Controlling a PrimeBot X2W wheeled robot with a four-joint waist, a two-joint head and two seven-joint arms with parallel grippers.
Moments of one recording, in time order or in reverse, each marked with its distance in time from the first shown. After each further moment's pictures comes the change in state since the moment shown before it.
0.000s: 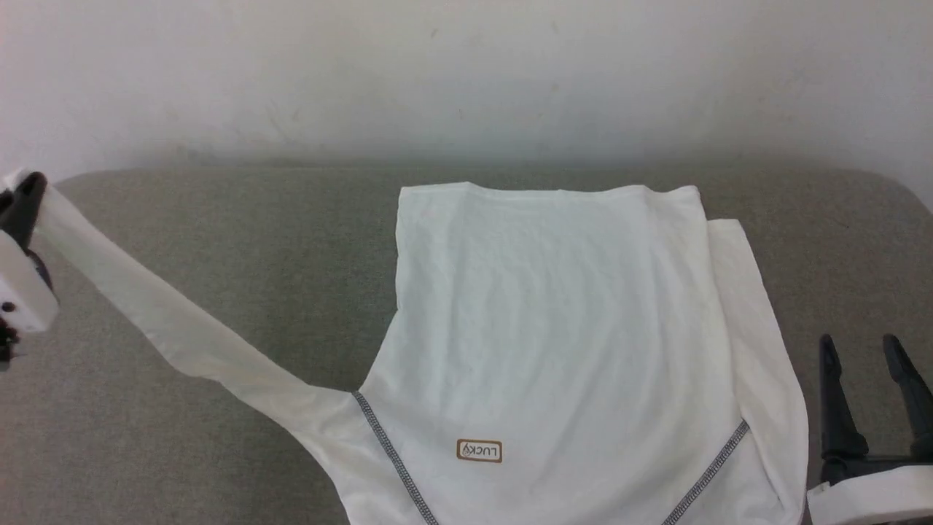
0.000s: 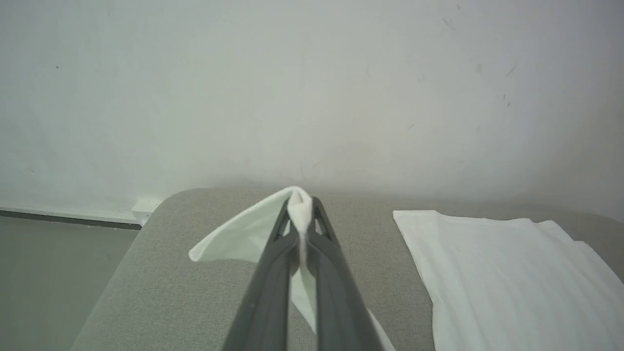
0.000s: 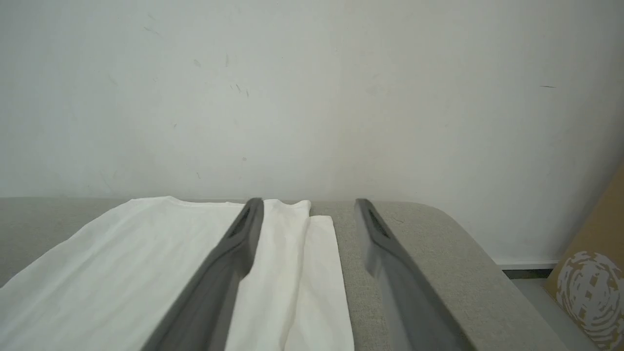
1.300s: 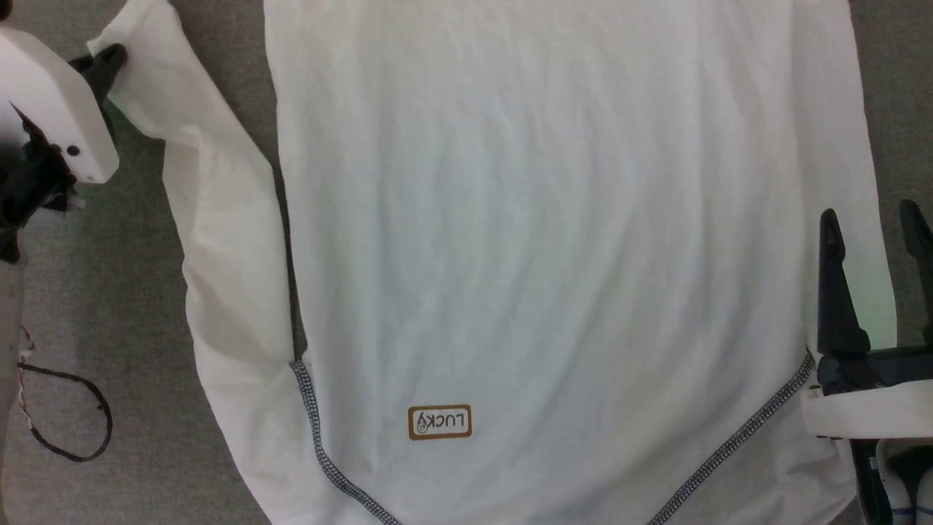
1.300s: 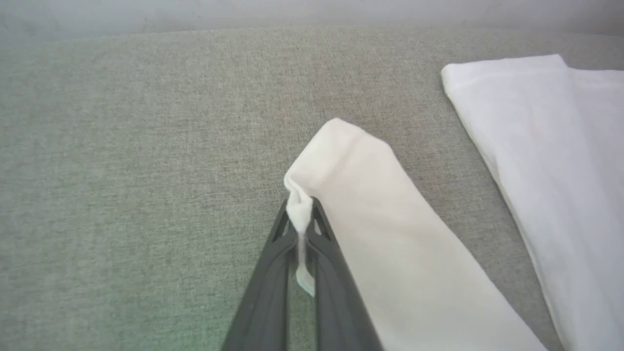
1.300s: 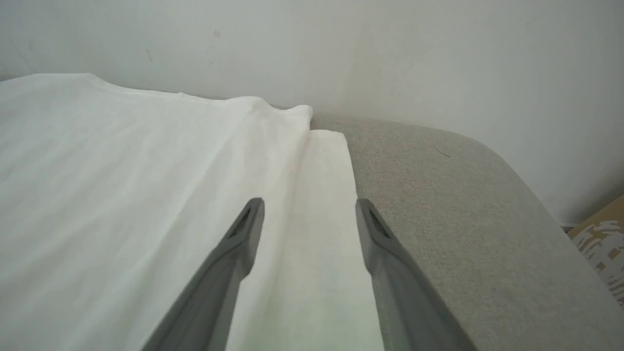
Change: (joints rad) left arm -0.520 -0.142 -0.235 0.439 0.078 -0.197 0.036; right arm -0.199 0.000 0.055 -0.134 -0.116 0.000 0.026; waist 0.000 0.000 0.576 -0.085
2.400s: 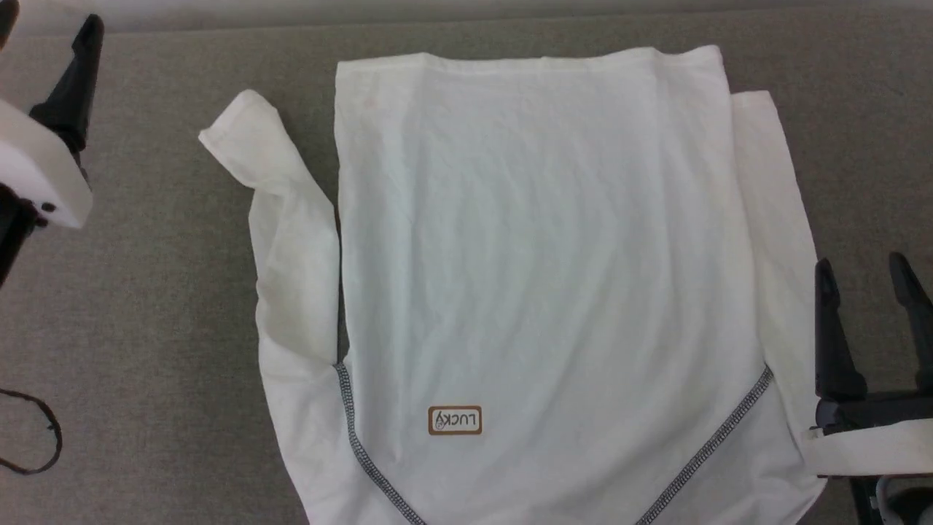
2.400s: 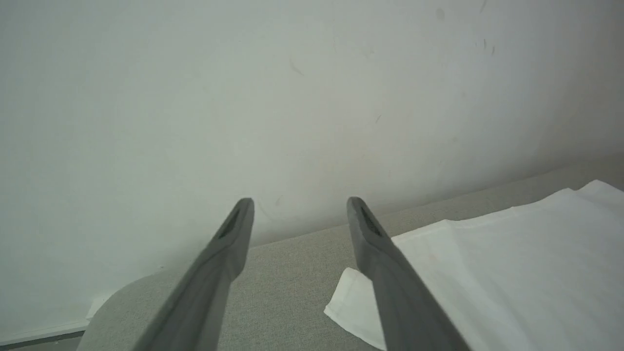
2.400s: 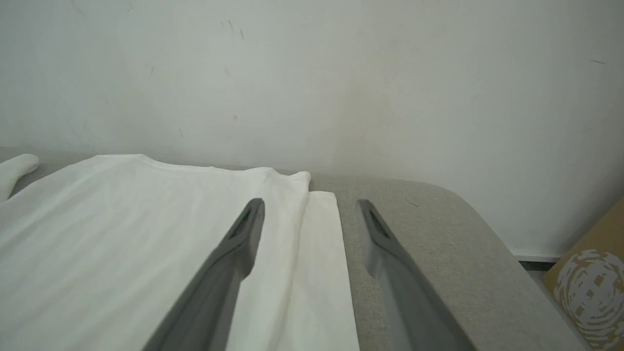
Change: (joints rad) left arm 0.238 0.068 0.102 -0.377 0.167 0.053 -0.247; right arm 0.103 0.000 -0.008 0.020 0.044 0.000 -0.019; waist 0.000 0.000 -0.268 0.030
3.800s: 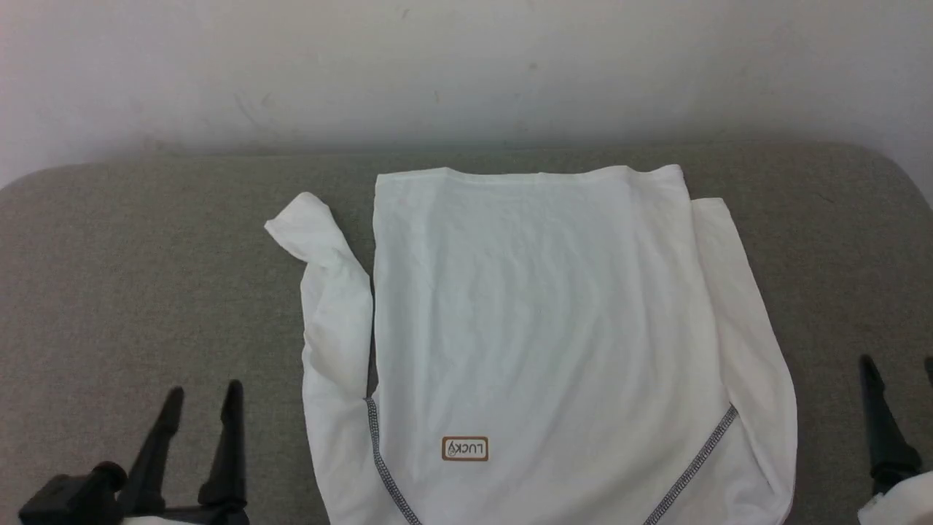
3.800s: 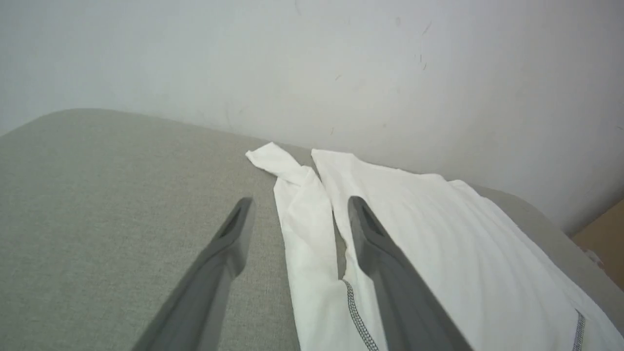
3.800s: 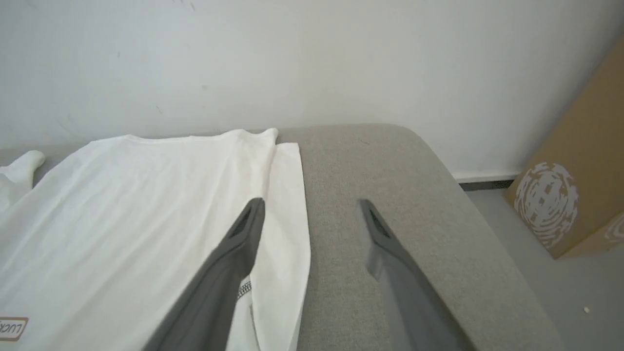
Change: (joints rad) left arm 0.899 -0.159 -0.112 -0.342 -0.177 0.310 -0.489; right arm 0.183 -0.026 -0.136 -0.114 0.184 0.000 0.411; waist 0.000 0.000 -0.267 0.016
